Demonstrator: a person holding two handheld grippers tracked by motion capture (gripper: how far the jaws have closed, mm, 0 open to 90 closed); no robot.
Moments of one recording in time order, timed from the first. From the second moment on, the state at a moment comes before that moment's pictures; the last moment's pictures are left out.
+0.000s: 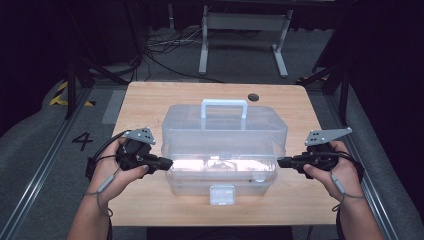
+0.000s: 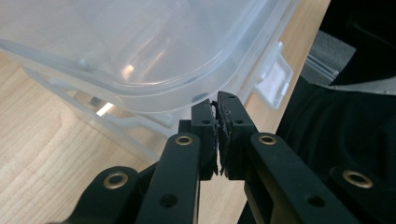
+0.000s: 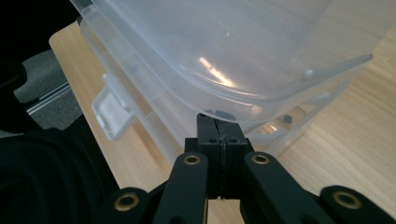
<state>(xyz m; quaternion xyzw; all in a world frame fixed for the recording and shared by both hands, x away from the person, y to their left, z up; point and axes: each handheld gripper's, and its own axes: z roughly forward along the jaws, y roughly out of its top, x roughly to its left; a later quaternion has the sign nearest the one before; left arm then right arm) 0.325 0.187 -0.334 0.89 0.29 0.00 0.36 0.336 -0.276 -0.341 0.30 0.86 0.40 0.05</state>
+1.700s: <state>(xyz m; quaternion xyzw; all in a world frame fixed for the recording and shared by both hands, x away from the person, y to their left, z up) 0.323 0.198 -0.347 0.92 0.27 -0.03 0.29 0.339 -0.275 -0.366 0.28 0.92 0.26 -0.01</state>
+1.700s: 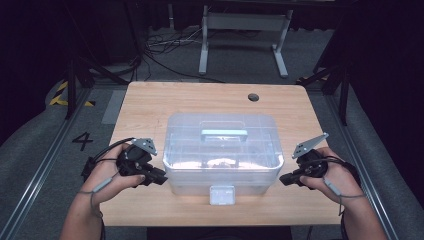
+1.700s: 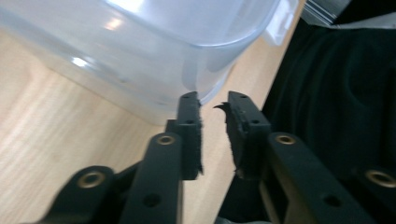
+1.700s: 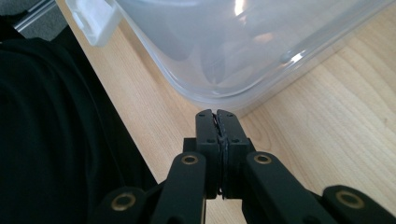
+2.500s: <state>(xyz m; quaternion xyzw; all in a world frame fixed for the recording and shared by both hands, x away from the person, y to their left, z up) 0.311 0.265 -0.340 0.83 0.40 0.06 0.40 0.379 -0.340 -0.345 0.37 0.82 0.43 0.11</state>
